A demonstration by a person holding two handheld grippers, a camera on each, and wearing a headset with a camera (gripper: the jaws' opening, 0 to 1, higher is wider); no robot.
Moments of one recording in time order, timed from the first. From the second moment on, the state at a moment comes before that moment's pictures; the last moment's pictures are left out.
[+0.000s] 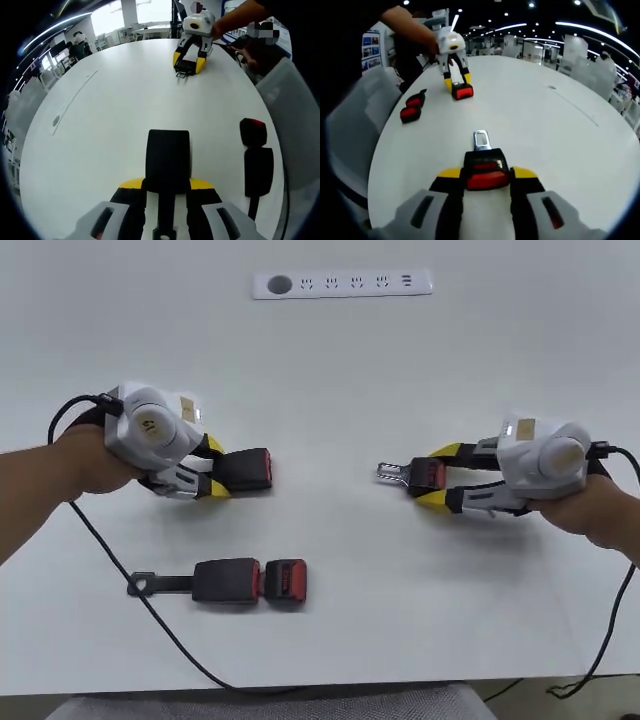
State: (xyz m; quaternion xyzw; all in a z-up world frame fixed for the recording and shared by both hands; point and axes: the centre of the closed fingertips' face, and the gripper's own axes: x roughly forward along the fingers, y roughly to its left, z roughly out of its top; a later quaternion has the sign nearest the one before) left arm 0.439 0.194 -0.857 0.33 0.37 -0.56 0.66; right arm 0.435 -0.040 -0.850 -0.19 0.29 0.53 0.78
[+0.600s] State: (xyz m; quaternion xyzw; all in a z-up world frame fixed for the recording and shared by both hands) left arm 0.442 0.193 -0.856 0.33 0.38 -0.57 0.65; right arm 0.437 0.006 -0.852 -0.17 0.26 0.55 0.78
